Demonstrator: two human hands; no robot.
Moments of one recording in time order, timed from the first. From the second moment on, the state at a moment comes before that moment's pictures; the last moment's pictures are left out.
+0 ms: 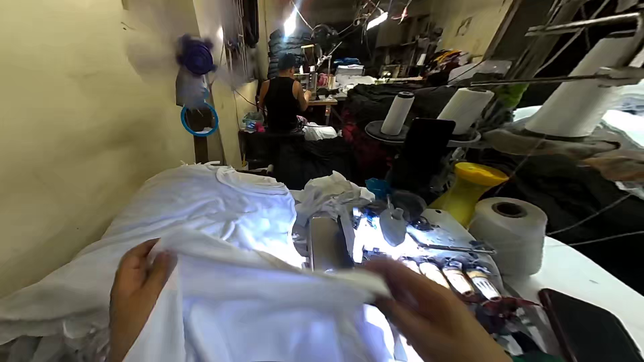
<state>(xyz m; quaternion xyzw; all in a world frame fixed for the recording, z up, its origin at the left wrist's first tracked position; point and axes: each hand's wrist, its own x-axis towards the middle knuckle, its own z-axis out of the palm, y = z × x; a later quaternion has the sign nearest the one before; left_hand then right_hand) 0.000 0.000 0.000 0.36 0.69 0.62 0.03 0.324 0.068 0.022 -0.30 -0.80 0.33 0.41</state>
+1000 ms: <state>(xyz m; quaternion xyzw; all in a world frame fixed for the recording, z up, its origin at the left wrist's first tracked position) 0.031 0.120 -0.093 0.57 0.72 0.39 -0.07 0.352 0.040 -0.119 -0.44 -0.67 0.50 0.33</state>
